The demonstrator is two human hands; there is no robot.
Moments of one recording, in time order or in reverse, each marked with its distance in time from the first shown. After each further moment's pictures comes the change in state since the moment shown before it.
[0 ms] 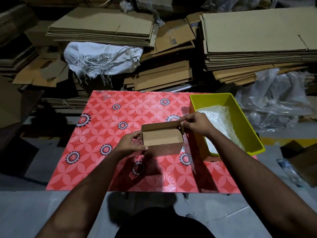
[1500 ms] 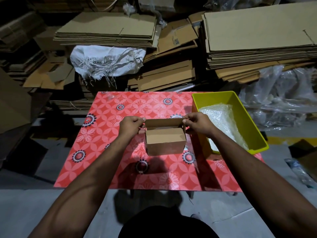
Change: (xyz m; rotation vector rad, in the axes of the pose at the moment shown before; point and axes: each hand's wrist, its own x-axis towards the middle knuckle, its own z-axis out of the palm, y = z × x) left_hand 0.028 0.054 -0.003 -0.177 0.410 -0.130; right_hand 0.001 0.017 0.010 0.225 -0.012 0.060
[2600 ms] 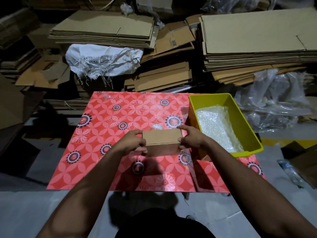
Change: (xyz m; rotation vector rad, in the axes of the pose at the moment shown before) left_hand -0.024 -0.019 0.005 0.034 -0.404 -0.313; right_hand -0.016 0.016 0.025 -0.049 -0.202 0.256
